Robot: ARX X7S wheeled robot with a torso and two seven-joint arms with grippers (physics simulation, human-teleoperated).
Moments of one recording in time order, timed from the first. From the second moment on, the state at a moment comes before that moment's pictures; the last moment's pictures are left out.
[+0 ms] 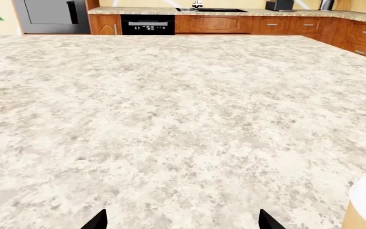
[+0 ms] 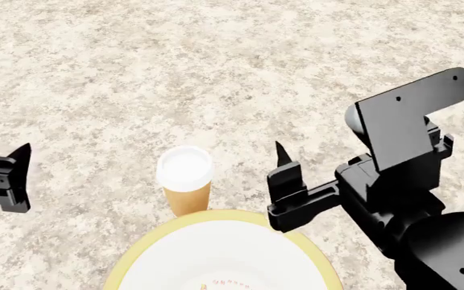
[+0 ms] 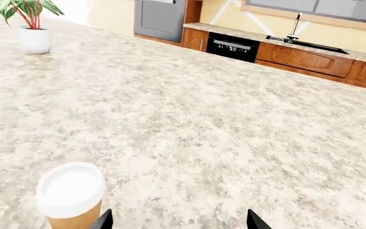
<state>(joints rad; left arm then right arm) -0.68 -0.66 0.11 0.26 -0.98 -0.96 -0.31 0.81 0.62 -0.19 -0.39 0.87 1.09 0.08</state>
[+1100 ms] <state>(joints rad) -0.66 -0.69 0.09 0.27 -1.00 -0.96 -0.32 1.03 0.40 -0.57 -0.04 0.72 1.00 -0.17</state>
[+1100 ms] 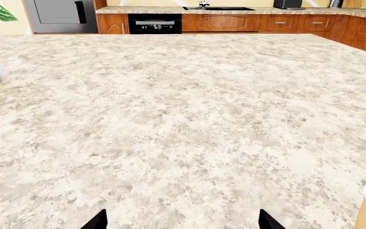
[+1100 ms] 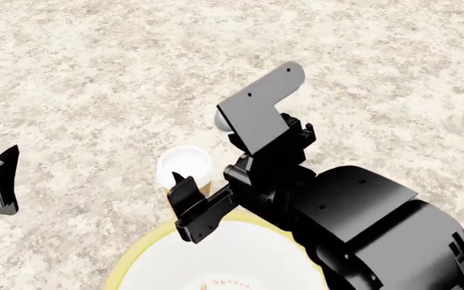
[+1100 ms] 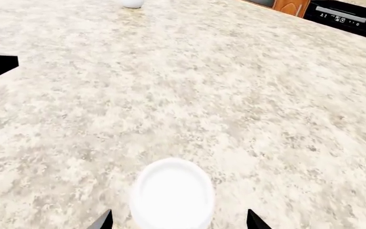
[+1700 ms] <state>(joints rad) -0.64 -0.69 0.09 0.25 -0.99 -0.94 -0.33 1.09 0.33 -0.66 0.15 0.65 0.92 -0.24</state>
